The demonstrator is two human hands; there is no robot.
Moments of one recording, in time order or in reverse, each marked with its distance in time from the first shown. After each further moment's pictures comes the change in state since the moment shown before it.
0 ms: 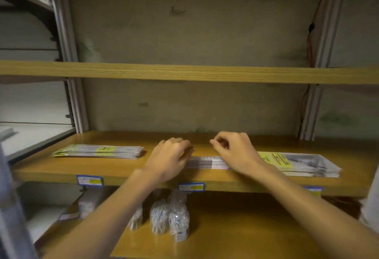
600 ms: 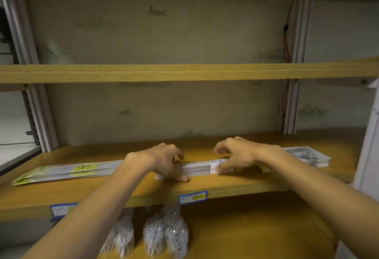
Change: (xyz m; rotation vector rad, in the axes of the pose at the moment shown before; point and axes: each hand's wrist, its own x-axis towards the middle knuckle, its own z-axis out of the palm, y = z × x) left_hand 0.050 -0.037 -0.007 0.019 -0.704 -0.127; right_hand 0.025 0.011 -0.015 -0.236 -0.613 0.248
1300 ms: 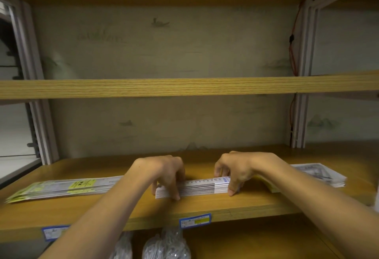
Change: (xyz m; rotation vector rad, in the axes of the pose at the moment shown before) left_hand 0.014 0.007 -0.017 -0.041 -0.264 -0.038; right_hand 0.031 -0.003 -0.011 0.040 -0.326 0.042
